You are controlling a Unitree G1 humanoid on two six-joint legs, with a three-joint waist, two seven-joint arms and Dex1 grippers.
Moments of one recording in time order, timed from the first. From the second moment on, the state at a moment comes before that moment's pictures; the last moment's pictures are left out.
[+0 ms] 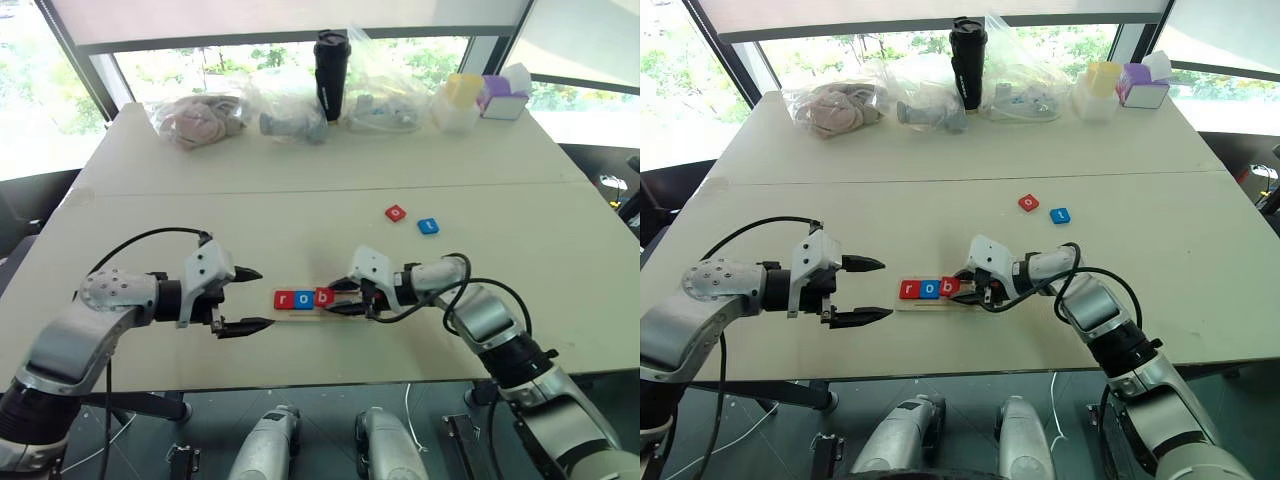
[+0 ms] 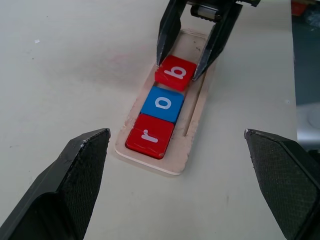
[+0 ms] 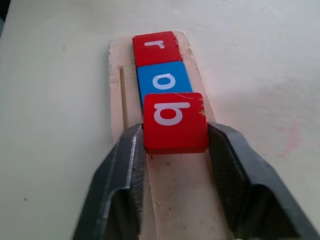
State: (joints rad) left arm -0.23 0.86 -0.03 -0.36 -0.45 0.56 -1.05; right arm -0.55 -0.52 0.38 0.03 0.16 0.41 1.07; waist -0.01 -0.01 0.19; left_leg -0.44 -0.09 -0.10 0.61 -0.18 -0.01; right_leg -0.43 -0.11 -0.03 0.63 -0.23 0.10
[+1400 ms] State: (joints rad) left arm -0.23 0.83 -0.02 -0.34 -0.43 0.55 -1.04; right arm -0.40 -0.58 0.20 -0.16 0.21 0.50 0.90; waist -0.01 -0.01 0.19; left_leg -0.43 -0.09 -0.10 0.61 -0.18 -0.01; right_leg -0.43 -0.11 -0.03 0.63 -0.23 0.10
